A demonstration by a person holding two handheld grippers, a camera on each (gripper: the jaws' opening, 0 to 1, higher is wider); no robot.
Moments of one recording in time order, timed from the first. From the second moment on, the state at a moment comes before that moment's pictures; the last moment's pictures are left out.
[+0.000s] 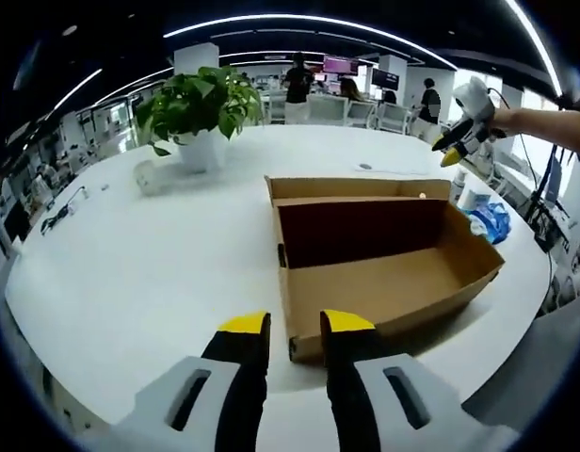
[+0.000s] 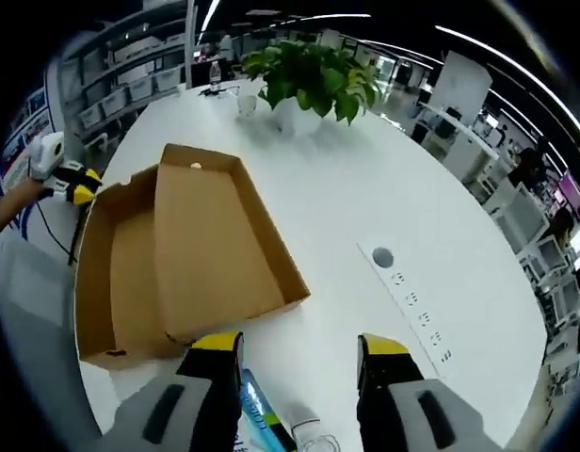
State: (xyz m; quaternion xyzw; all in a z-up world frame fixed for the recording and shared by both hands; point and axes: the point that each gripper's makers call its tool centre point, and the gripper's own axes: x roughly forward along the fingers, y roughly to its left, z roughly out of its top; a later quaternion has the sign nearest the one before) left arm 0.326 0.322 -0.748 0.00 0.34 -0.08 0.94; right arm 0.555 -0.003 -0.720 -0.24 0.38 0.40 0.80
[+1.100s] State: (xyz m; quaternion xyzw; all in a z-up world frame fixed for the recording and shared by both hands) left arm 0.329 0.326 -0.760 -0.01 0.35 -0.03 0.94; right arm 0.564 0.031 -0.773 -0.02 0.47 0.24 0.85
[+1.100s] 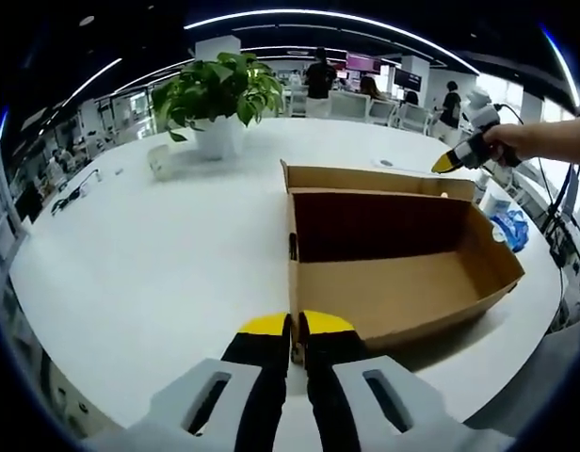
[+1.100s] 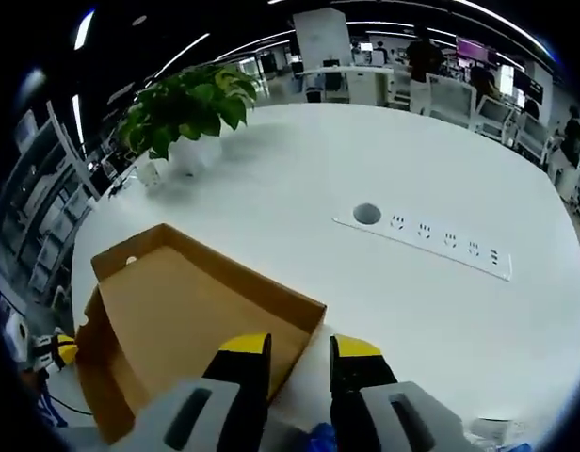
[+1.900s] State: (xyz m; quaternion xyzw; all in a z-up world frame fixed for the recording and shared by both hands) left arm 0.328 0.329 -0.763 -0.04 0.35 -0.03 0.93; right arm 0.554 0.037 -0.796 0.03 0.52 0.20 0.83
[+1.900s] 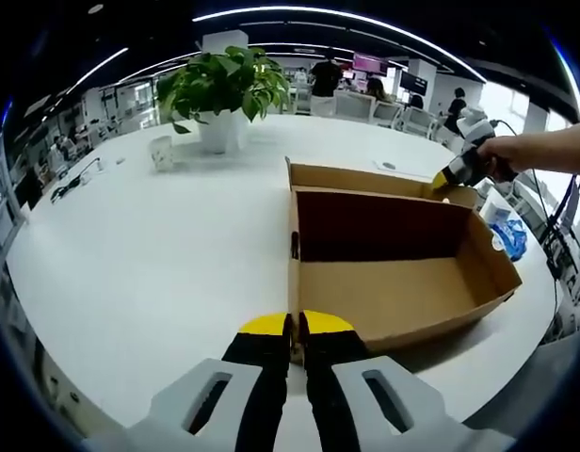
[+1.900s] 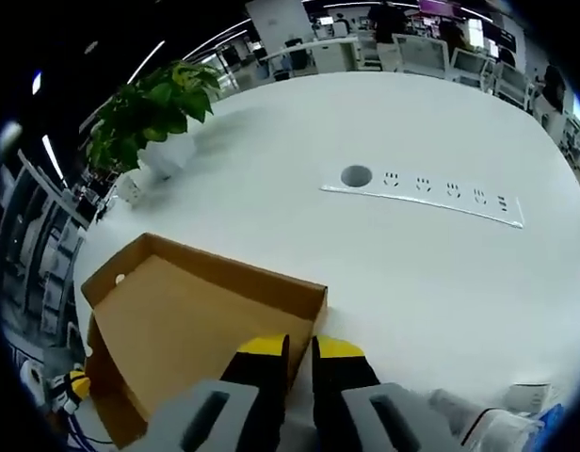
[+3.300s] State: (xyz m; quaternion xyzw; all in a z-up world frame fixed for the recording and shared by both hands) left arm 0.328 0.327 -0.764 -0.06 0.37 -0.03 0.93; right arm 0.557 0.036 -0.751 0.00 0.43 0.24 0.87
